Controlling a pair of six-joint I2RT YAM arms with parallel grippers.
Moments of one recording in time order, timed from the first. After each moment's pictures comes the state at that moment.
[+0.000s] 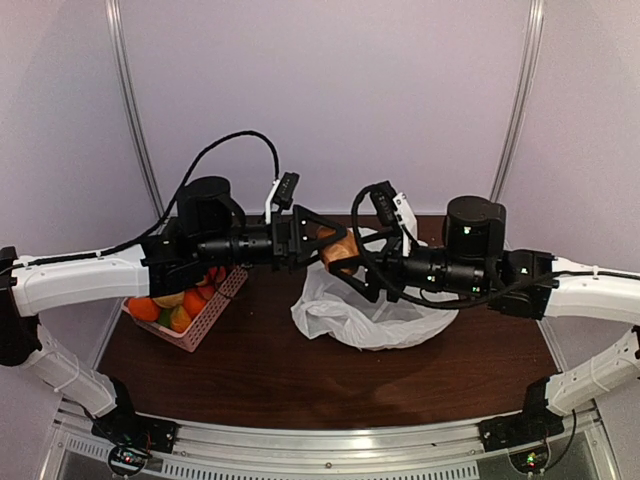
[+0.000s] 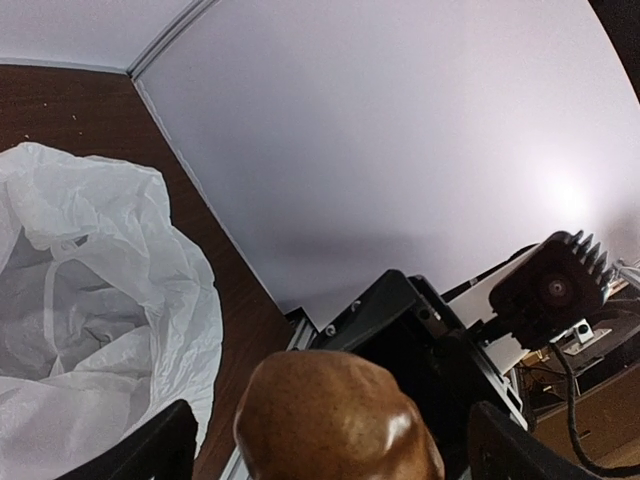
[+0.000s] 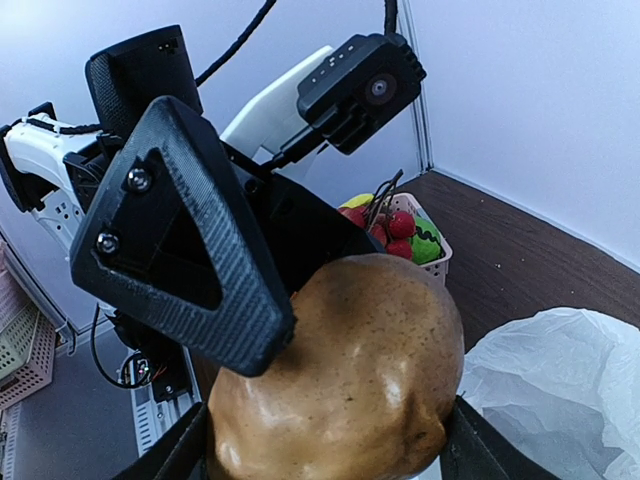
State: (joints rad) left arm -0.93 1.40 1.07 0.25 0.47 -0.93; right arm 1.07 1.20 1.01 0.03 -0.04 0.24
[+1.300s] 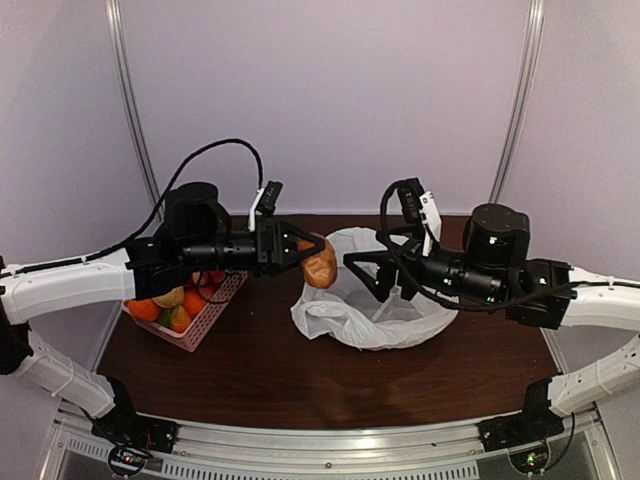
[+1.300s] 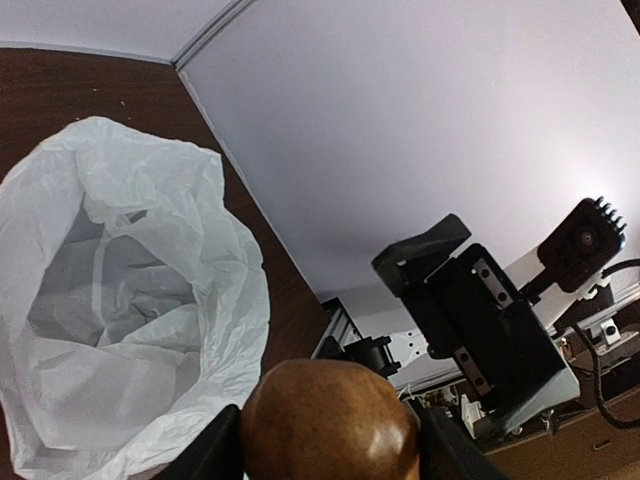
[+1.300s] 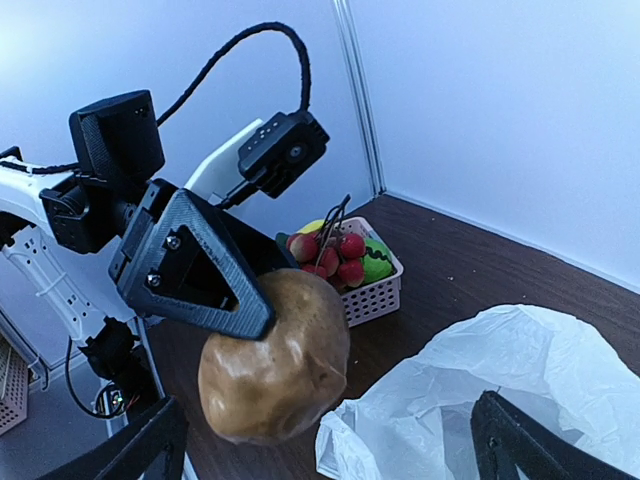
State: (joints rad) left arm -0.90 1.35 1.00 0.20 0.47 -0.91; right arm 1.10 1.13 0.96 0.04 0.11 0.24
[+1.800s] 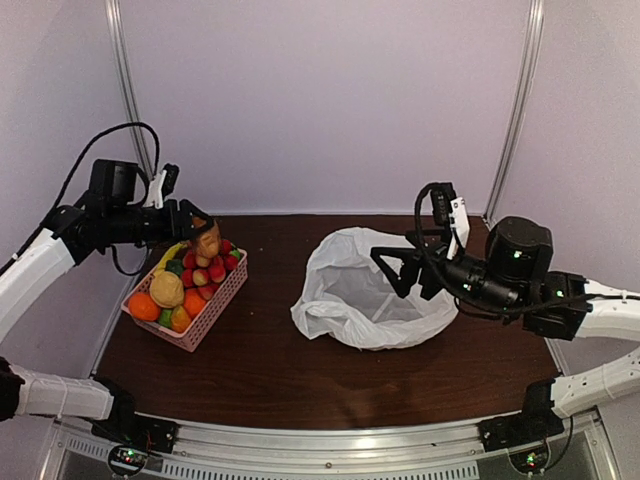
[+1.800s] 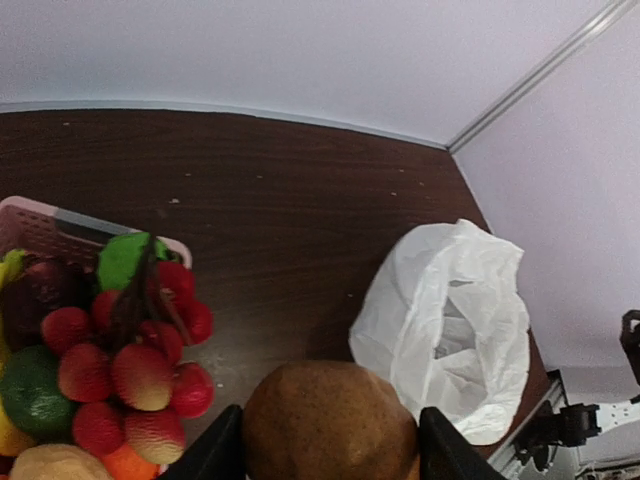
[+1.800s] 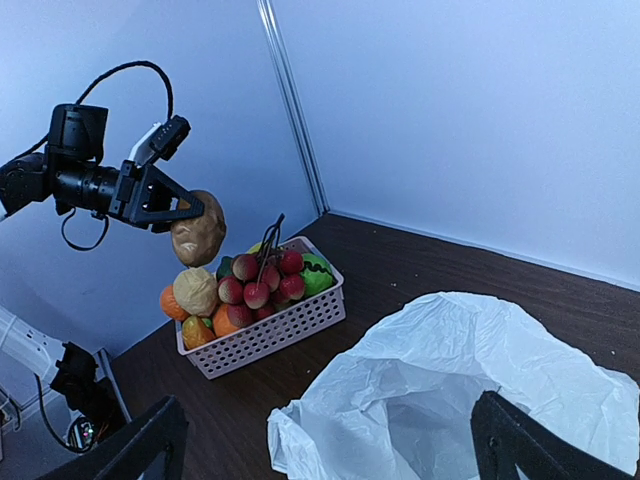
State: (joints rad) left arm -0.43 1.10 1.13 -0.53 0.32 -0.48; right arm 1.10 0.97 0.83 0.06 0.28 0.28
